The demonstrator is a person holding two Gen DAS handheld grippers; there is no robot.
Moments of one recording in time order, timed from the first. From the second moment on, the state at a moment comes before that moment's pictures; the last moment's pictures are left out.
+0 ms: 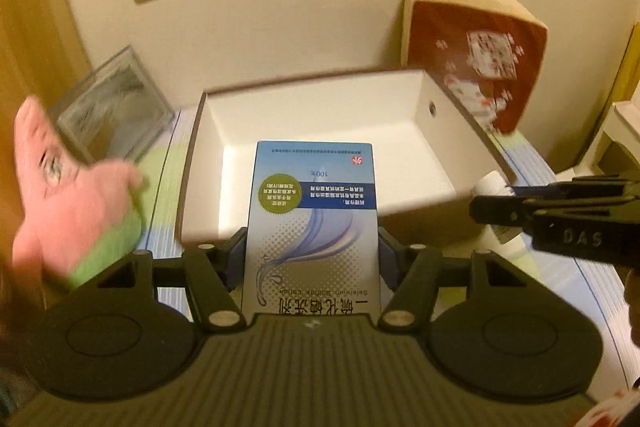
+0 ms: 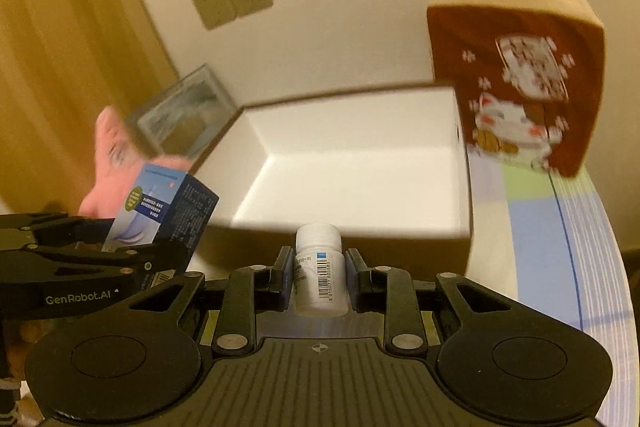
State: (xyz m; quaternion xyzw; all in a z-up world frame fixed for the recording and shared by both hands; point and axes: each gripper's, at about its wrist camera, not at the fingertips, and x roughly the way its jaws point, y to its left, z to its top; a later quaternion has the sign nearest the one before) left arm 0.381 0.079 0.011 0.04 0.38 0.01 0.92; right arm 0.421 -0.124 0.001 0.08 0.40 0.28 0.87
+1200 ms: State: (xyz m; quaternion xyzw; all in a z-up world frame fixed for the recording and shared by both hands) left arm 0.543 0.100 -0.072 0.00 0.48 -0.02 0.88; right arm 0.535 -0.083 -0.080 0.08 0.48 0.18 0.85
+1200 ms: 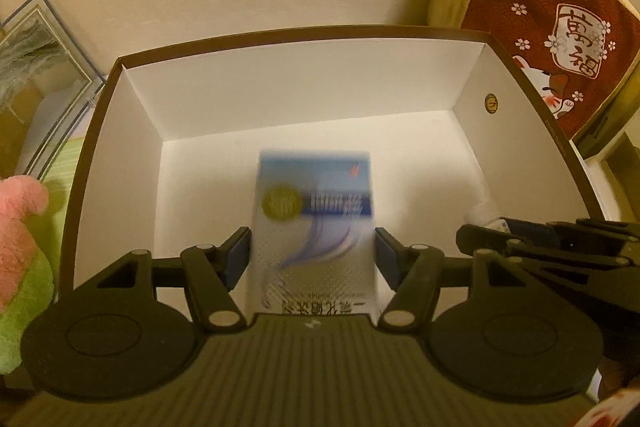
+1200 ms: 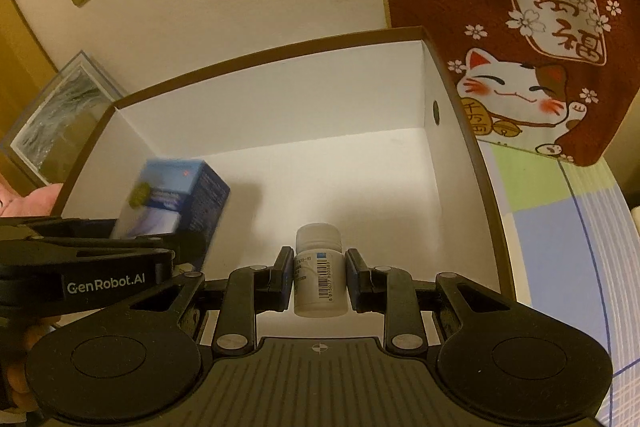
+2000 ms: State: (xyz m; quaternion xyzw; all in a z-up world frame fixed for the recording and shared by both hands) left arm 0.496 0.119 -0.026 -0.01 0.45 -0.02 0.89; right arm 0.498 -0.112 -0.024 0.13 0.41 0.20 0.88
